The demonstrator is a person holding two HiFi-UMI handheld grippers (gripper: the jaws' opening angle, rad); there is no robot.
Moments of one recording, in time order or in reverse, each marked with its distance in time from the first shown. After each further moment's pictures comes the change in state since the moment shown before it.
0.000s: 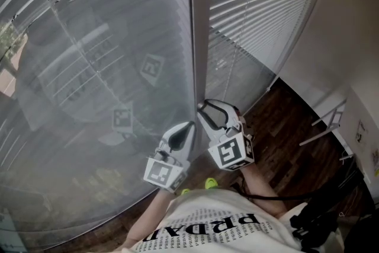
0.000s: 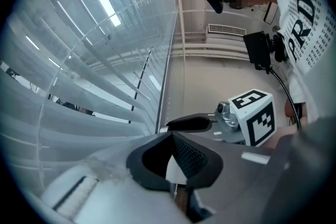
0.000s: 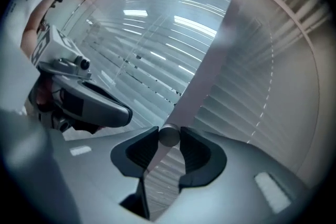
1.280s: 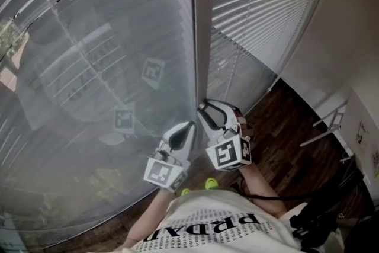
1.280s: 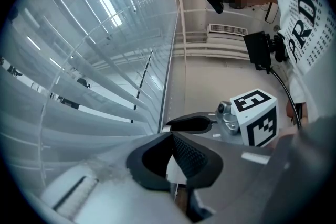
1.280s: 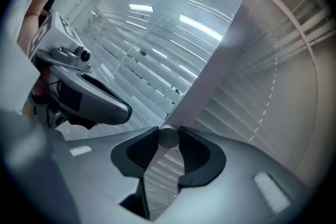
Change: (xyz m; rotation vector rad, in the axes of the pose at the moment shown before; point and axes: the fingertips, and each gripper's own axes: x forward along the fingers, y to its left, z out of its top) left arm 0.000 0.004 0.000 -0.005 0.003 0.010; right arm 0.005 0.000 -0.001 -0.077 0.017 -0.039
